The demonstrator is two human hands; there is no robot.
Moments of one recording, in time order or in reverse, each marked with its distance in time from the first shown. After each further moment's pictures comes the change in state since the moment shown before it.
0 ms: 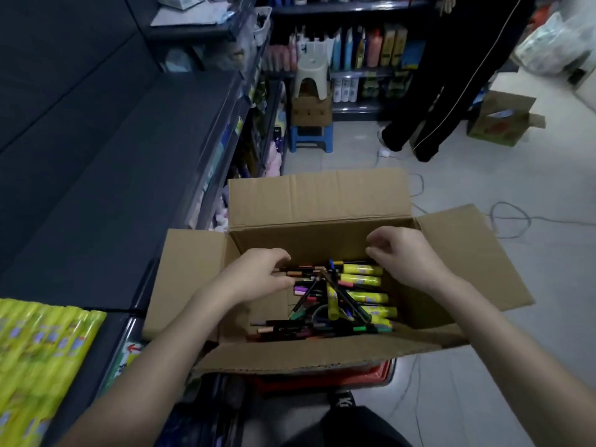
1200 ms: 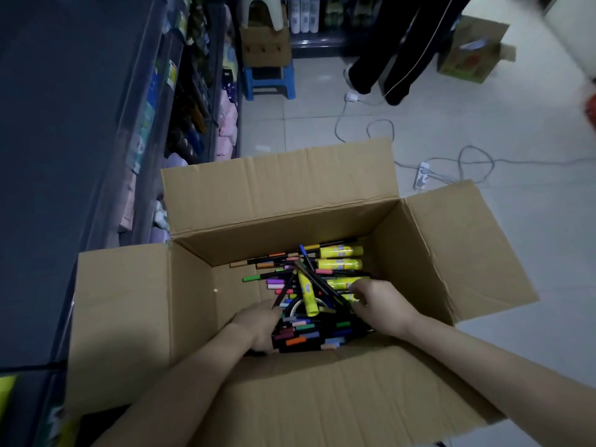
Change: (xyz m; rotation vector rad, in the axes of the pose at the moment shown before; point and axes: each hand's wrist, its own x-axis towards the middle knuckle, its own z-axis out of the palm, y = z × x) left_hand 0.097 -0.059 0.154 0.384 -0.568 0.052; right_hand -0.009 0.075 0.098 -0.050 -0.441 0.223
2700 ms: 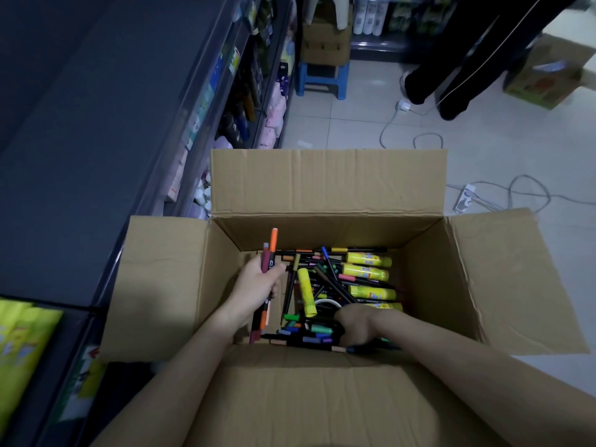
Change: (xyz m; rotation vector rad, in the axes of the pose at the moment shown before) left_hand -0.059 -0.007 -0.039 -1.489 0.670 -0.134; right_hand 0.052 -0.041 0.037 -0.486 -0.698 -0.184
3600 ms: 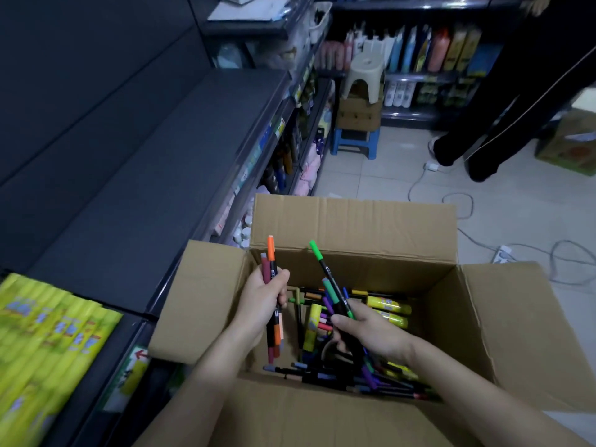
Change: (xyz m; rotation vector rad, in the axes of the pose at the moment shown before) left_hand -0.050 0.053 -0.012 -0.254 0.242 0.158; right_hand -0.068 -0.027 -0.035 1.142 0.362 -0.491
